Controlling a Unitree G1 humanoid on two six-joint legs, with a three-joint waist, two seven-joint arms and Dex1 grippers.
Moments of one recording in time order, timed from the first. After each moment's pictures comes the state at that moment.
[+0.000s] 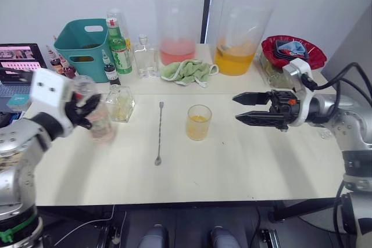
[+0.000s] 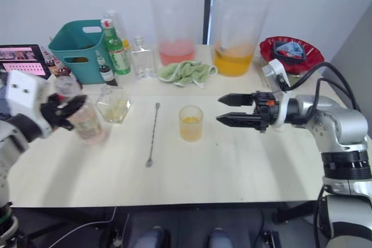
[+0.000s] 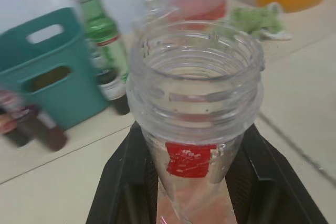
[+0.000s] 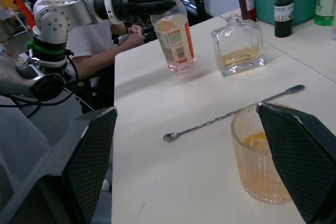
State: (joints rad) left arm -0.32 0.73 0.57 -0.56 -0.34 0.96 -0.53; right arm -0.77 -0.80 -0.04 0.09 0.77 0.79 1.33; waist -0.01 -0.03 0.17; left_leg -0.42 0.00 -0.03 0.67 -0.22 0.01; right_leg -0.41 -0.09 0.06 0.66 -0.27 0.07
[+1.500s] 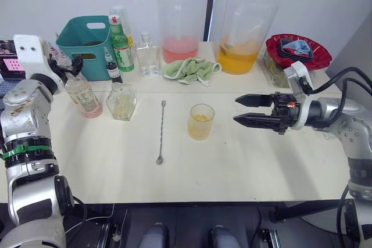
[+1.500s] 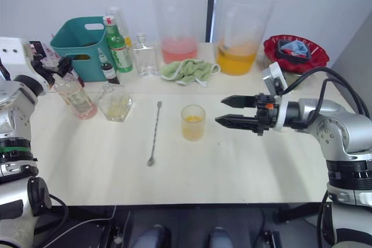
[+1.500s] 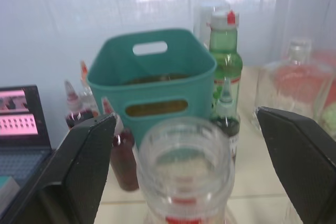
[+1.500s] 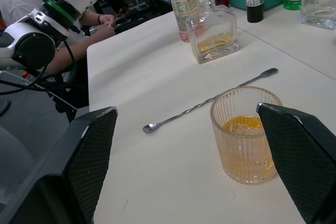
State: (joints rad) left arm -0.88 0.72 0.39 0.44 -0.25 0.34 -0.36; right arm -0.68 -0.83 -0.10 -0.04 0.77 0.85 1.18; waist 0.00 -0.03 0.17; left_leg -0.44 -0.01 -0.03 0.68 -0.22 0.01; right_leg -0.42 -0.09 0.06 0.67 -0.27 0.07
